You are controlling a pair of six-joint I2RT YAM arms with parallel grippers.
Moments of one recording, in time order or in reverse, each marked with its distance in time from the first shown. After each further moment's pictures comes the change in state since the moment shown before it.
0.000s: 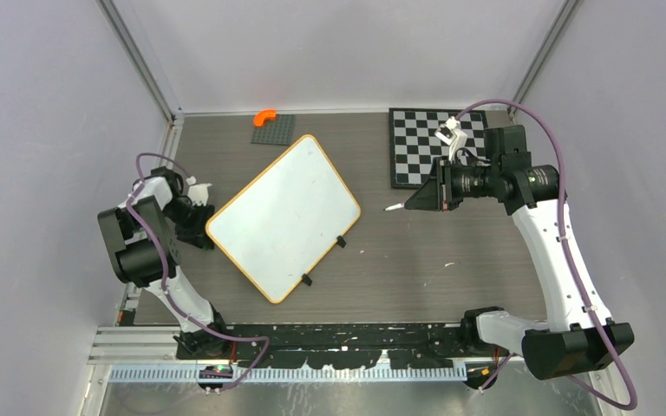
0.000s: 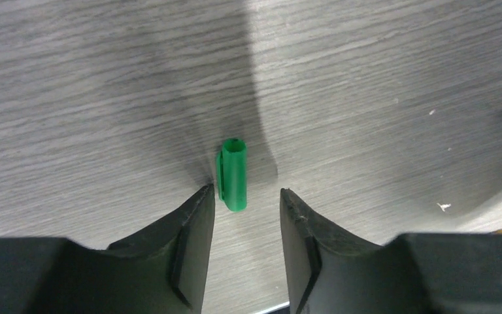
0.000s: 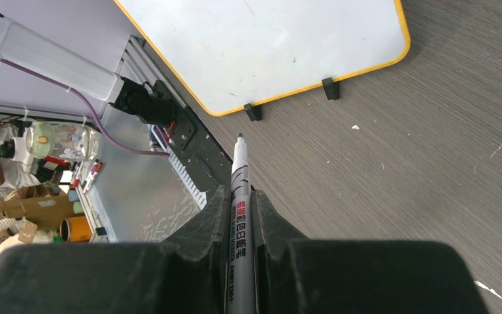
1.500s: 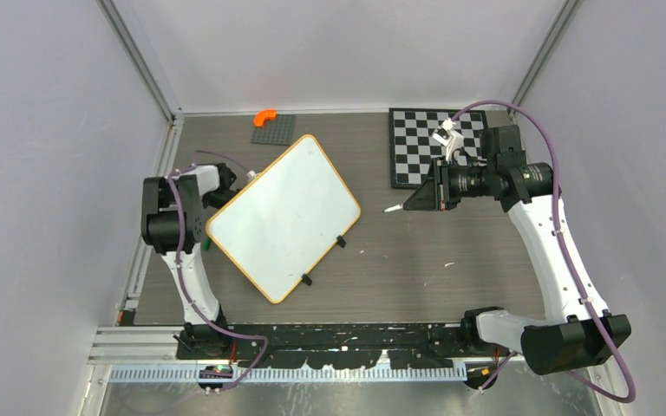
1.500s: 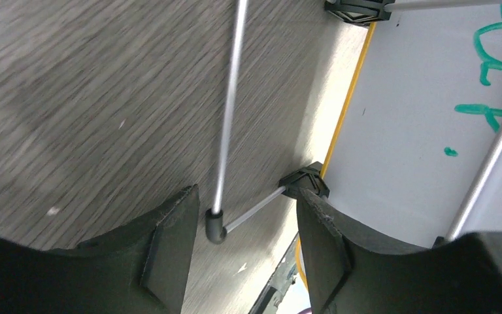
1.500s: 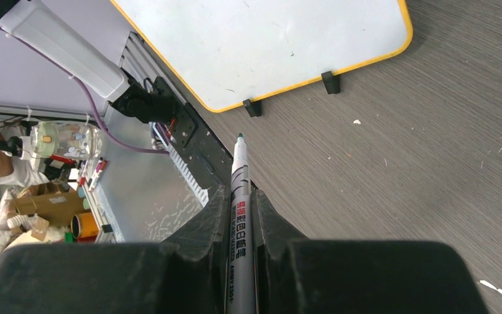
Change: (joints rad) left arm -0.305 0.246 0.126 -0.089 0.647 -0.063; right arm 0.000 0.025 -0.019 0.006 -0.006 0.001
